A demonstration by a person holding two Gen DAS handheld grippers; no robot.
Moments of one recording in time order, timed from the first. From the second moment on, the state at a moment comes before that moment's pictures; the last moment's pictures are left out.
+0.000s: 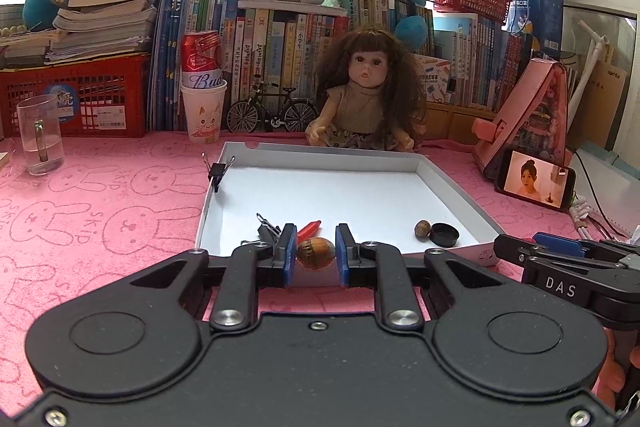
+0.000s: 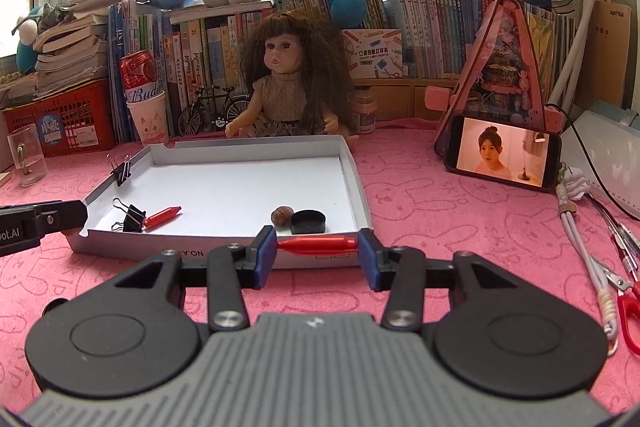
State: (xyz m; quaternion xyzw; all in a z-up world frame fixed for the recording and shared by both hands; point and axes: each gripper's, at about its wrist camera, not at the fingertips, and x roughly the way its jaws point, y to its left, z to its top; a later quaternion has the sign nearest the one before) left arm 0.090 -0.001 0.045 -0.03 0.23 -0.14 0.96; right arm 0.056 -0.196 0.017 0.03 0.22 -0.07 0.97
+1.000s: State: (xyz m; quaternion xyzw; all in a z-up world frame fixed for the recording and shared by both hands) left arm 0.219 -0.053 0.008 -0.01 0.34 -0.16 0.93; right arm 0.202 -0.244 0.020 0.11 0.36 0.00 0.93
